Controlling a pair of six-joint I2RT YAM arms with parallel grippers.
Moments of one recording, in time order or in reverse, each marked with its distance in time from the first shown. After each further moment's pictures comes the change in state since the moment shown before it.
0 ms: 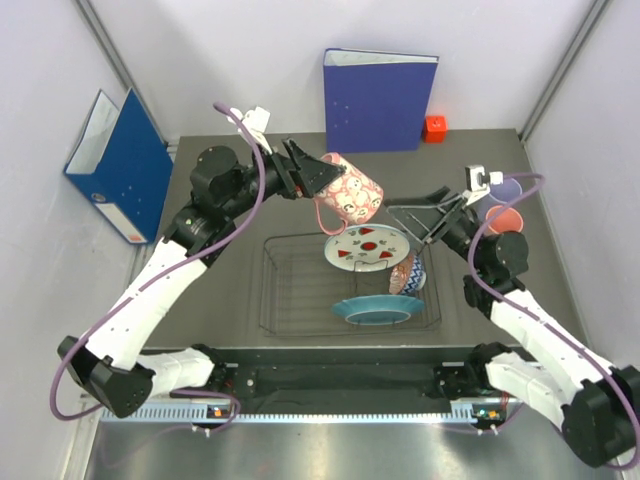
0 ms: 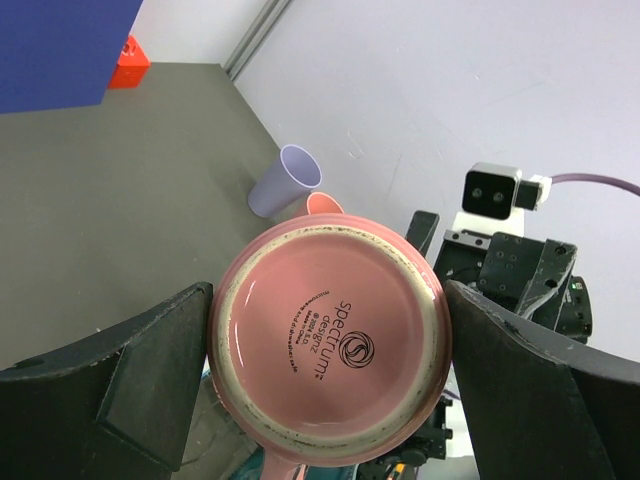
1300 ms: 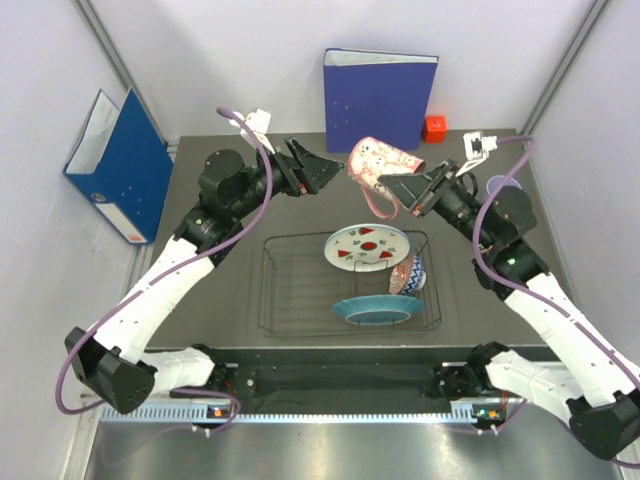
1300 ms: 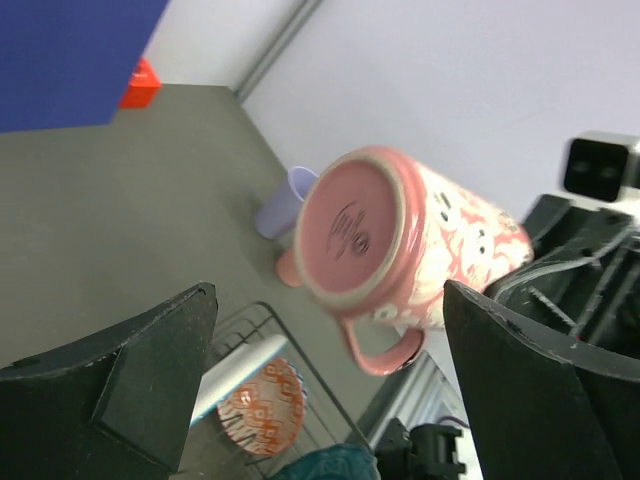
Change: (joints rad) left arm 0.002 0.020 -0.076 0.133 -0.023 -0.028; right arm 0.112 0.041 0.379 -0.571 0.174 -0.374
